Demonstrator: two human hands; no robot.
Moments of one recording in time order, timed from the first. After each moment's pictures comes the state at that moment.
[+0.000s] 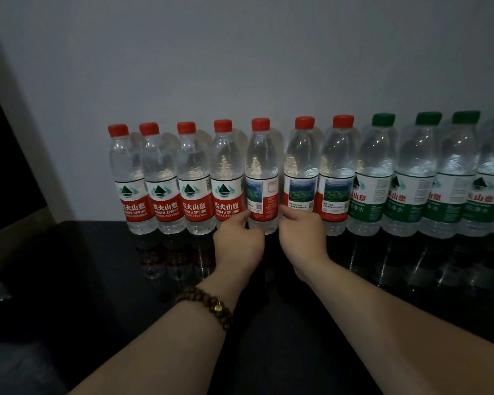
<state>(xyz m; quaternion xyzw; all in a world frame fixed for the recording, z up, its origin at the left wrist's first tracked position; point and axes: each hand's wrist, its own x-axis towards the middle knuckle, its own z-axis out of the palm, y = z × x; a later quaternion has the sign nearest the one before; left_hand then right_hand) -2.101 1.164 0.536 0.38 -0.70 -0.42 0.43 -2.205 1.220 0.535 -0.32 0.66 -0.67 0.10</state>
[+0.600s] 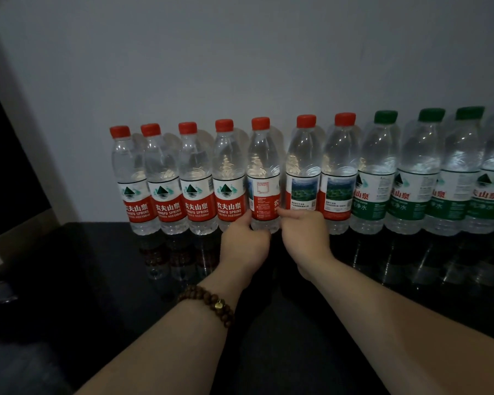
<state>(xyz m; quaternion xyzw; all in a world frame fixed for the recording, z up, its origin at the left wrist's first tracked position) -2.101 1.161 0.534 0.34 -0.71 -0.46 0.40 -2.206 1.217 0.534 -0.29 0.67 -0.67 0.11</state>
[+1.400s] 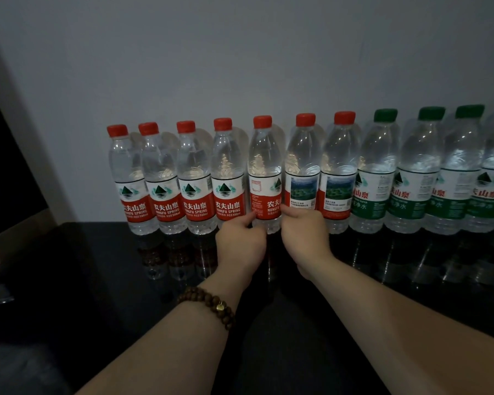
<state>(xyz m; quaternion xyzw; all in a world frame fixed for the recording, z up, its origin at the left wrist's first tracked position) -2.103 1.153 0.525 0.36 -0.70 -0.43 0.44 -2.206 1.218 0.537 -0.30 0.67 -0.67 0.12</state>
